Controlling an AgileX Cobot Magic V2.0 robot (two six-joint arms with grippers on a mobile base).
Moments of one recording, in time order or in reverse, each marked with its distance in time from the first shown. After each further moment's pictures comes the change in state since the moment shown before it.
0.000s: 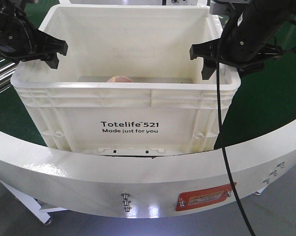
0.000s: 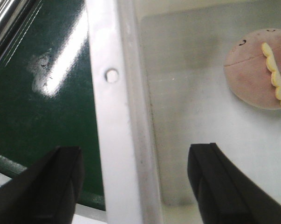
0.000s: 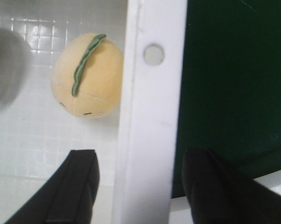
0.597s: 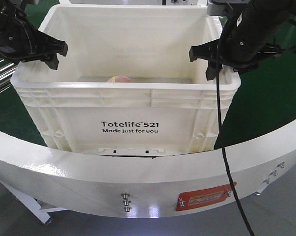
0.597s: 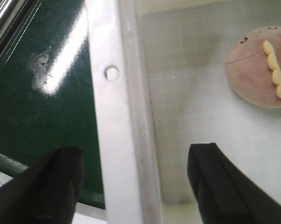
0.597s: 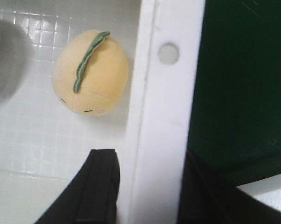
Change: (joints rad) left arm 0.000 0.001 0.000 0.000 0.004 0.000; right arm 0.003 0.000 0.000 -0.002 -0.001 -0.030
